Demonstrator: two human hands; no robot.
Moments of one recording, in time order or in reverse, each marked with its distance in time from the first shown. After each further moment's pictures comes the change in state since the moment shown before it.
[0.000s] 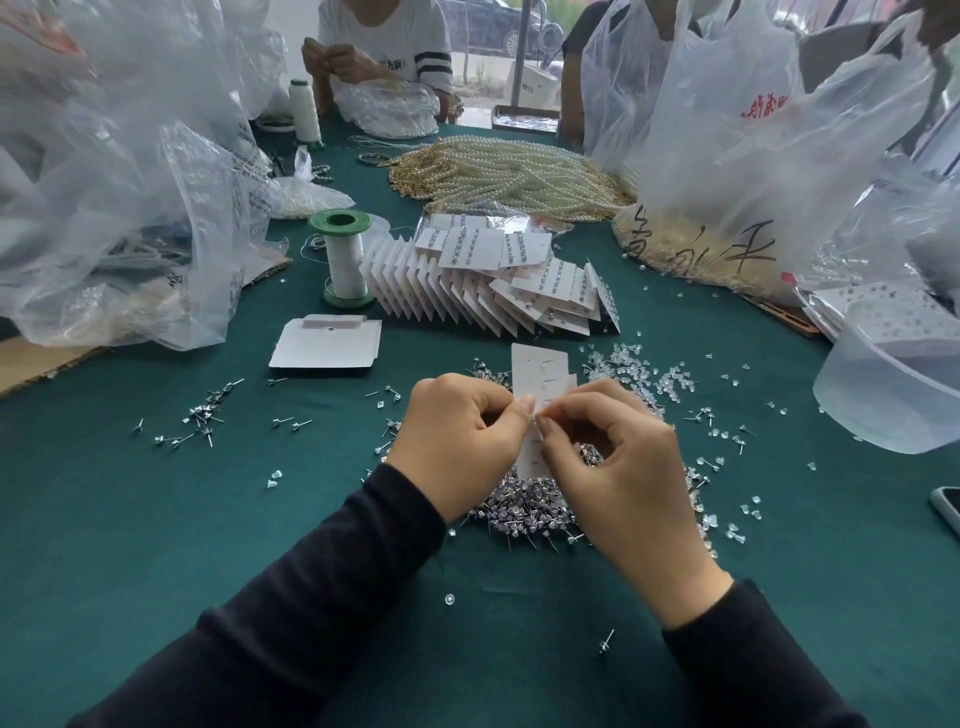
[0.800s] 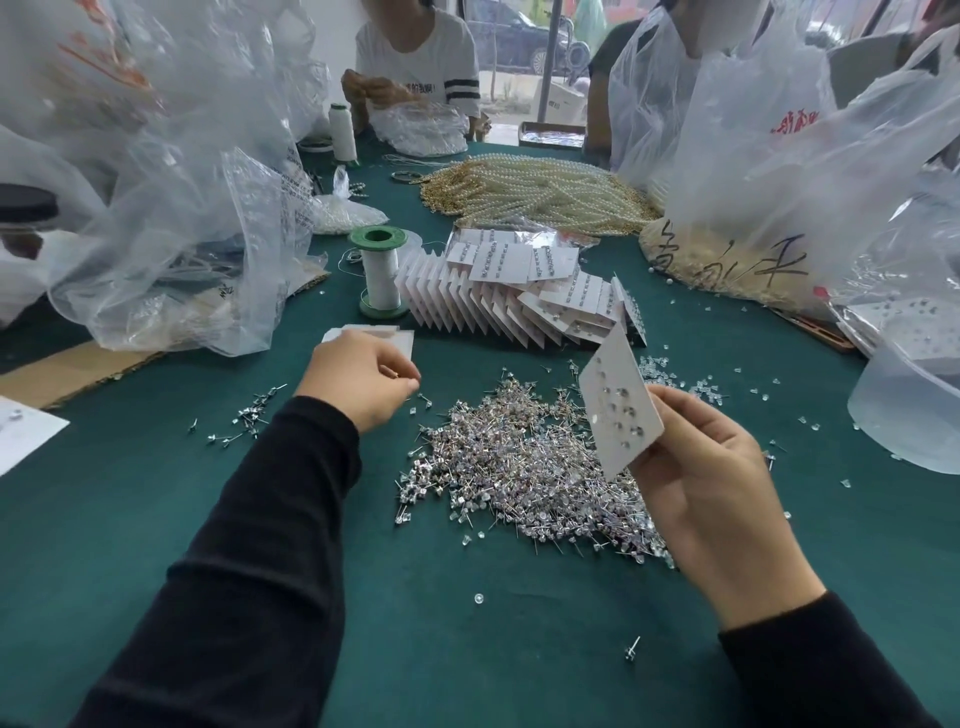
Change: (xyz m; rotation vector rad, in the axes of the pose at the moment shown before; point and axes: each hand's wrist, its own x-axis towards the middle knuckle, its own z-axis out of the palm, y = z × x) left_hand 0.032 -0.044 -0.074 0.421 0.021 -0.379; right_hand 0.005 0.002 -0.025 1.038 0.065 0.634
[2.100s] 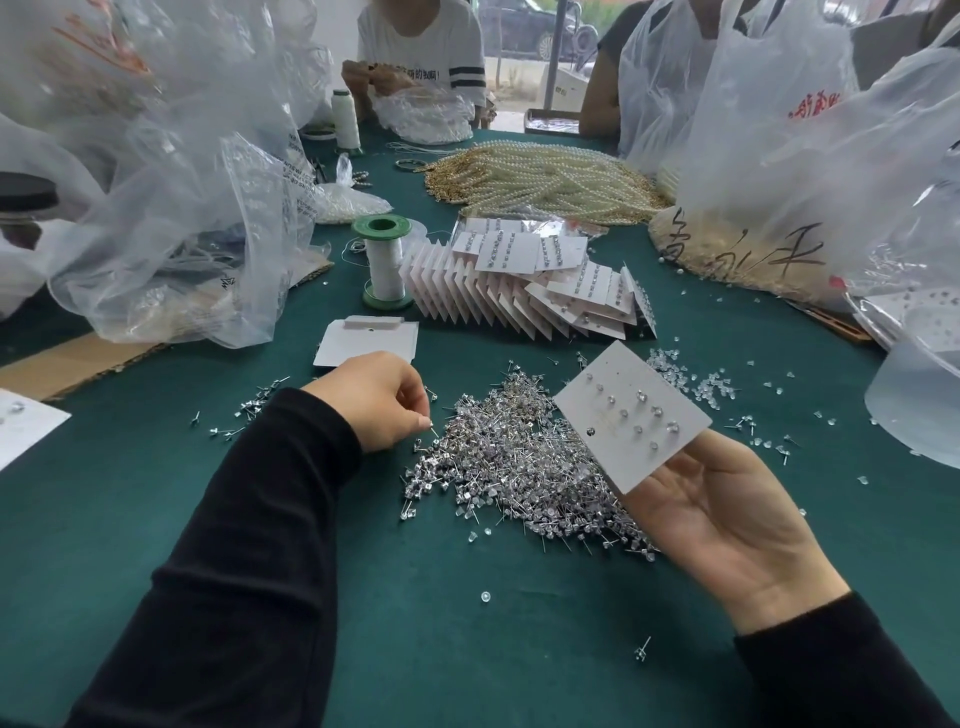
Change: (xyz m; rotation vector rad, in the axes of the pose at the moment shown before) left_hand -0.003 -0.001 -0.003 0.114 -0.411 0.058; right_hand -0.003 -0.004 -0.001 0.422 -0.022 0.406
